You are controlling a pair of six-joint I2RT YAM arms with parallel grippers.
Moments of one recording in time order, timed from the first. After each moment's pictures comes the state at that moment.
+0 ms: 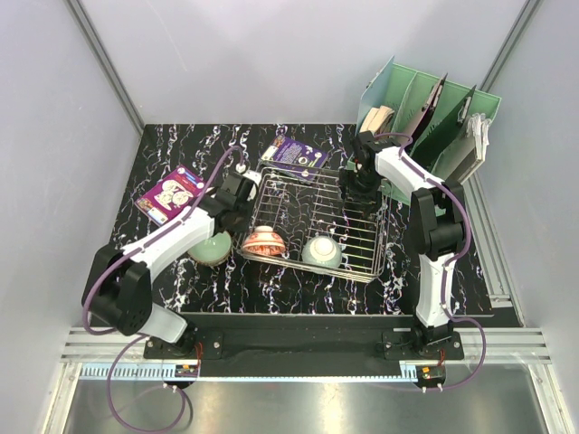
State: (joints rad) left arm -0.51 1.46 1.02 -0.55 -0.19 -0.13; right arm 0.30 2.09 1.71 -1.01 -0.13 0.41
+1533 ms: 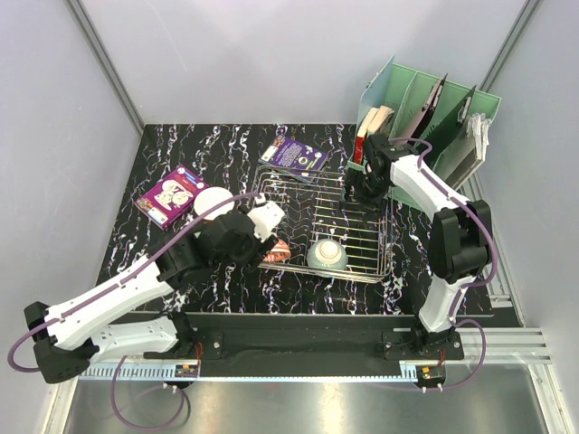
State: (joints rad) left arm -0.97 0.99 1.04 -0.77 -0.32 0.01; right arm 0.30 1.84 1.53 -0.98 -0.23 0.57
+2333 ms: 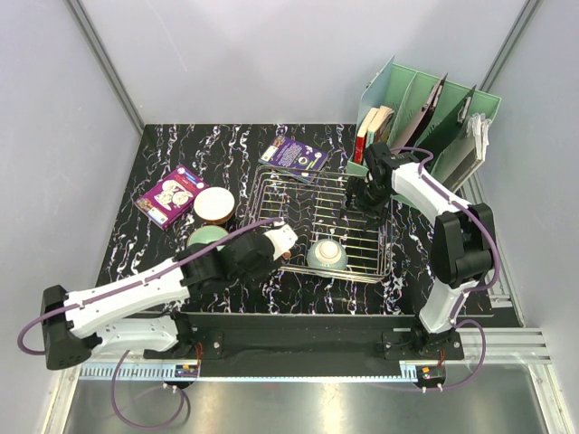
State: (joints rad) left arm -1.11 1.04 0.92 -0.78 -0.43 0.02; right arm 0.30 1.80 1.41 -0.93 -0.24 0.61
